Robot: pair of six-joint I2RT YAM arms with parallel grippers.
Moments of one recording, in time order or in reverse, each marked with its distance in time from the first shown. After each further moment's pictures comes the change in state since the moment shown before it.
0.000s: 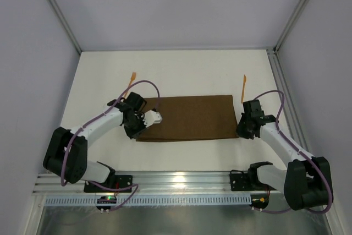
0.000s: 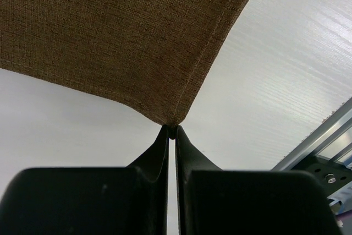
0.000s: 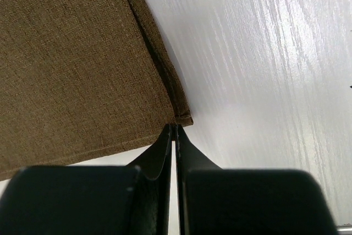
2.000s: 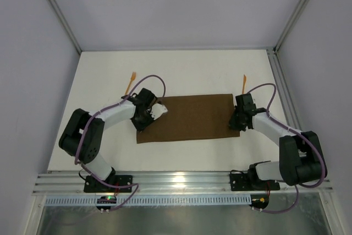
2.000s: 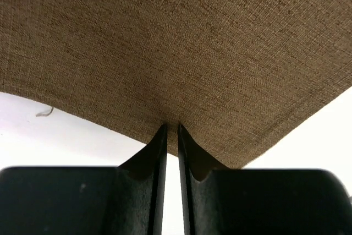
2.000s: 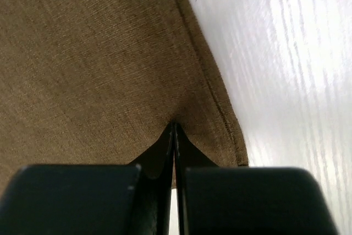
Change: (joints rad) left arm -0.054 0.231 0.097 0.165 -0.161 -0.164; right arm 0.075 0.227 0.060 0.190 0.001 0.058
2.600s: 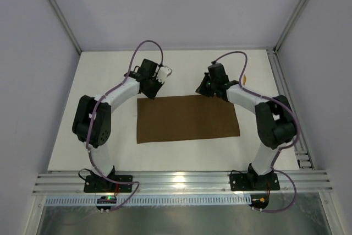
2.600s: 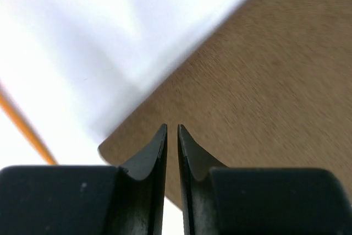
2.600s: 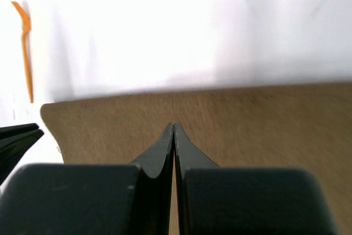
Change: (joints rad) left arm 0.060 0.142 0.423 0.128 0.042 -0.201; right arm 0.167 0.345 0.494 0.275 -0.109 0.070
